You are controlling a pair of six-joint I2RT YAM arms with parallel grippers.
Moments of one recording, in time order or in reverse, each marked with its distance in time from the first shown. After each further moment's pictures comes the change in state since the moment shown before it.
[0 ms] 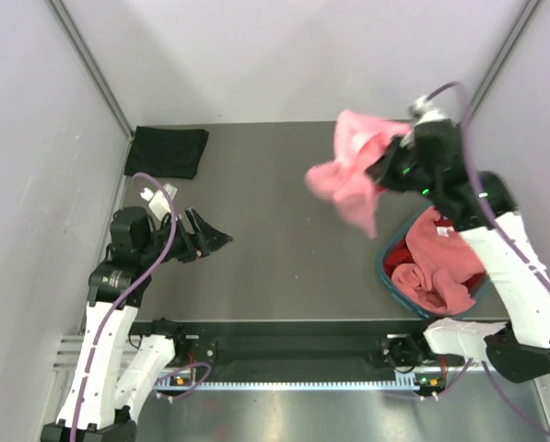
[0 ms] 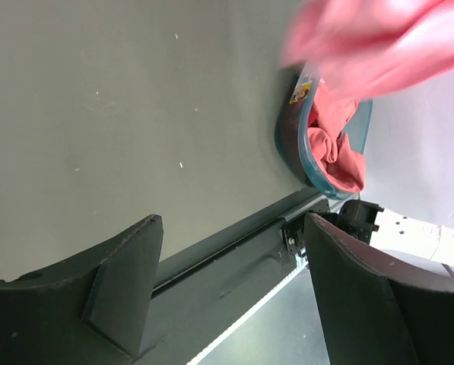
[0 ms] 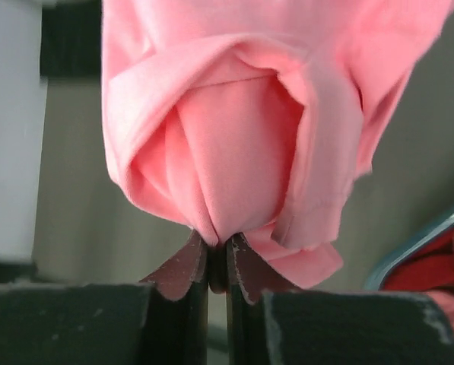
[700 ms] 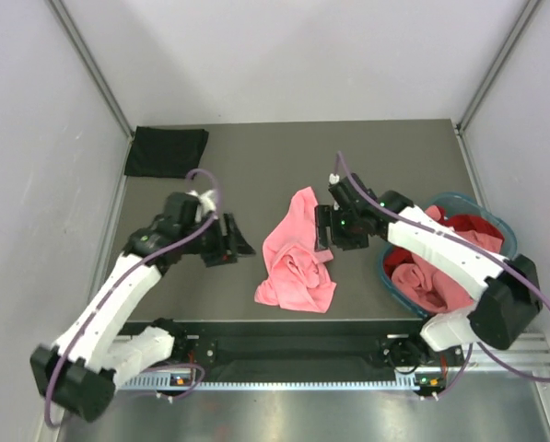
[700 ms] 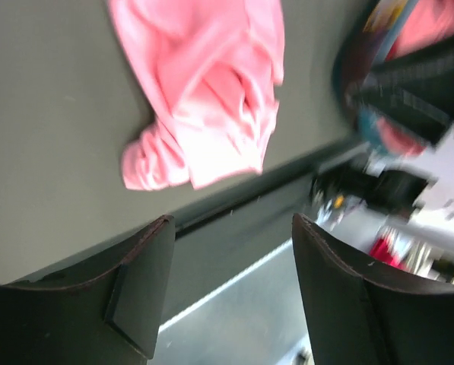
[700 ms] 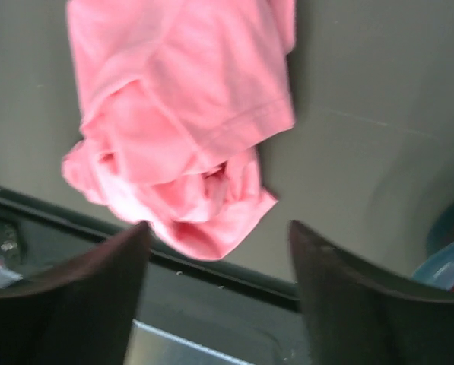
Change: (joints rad) left arm -0.236 0.254 0.024 -0.069 -0.156 -0.060; right arm 0.217 0.168 -0.493 0.109 -0.183 0.011
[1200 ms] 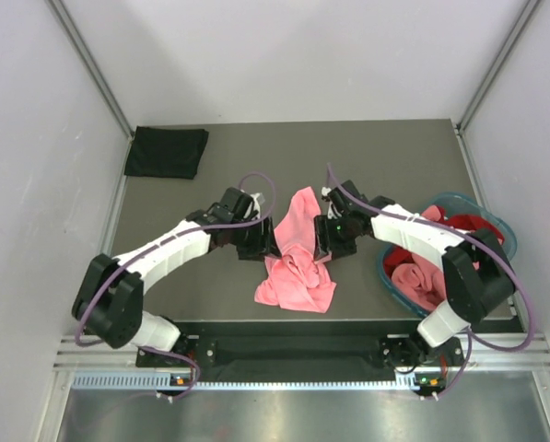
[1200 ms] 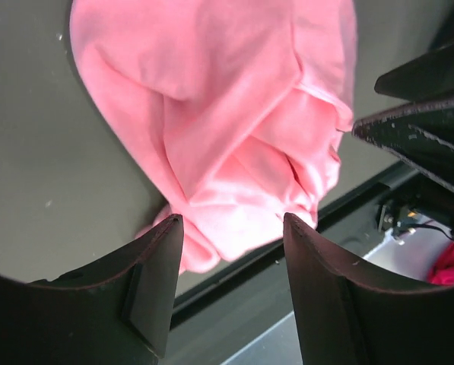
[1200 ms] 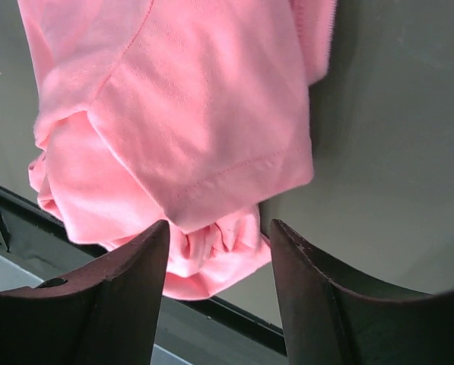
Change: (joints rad) left arm -0.220 0.477 0.008 0.306 -0.101 0.054; right arm -0.099 0.191 -0.138 0.226 -0.205 -0.113
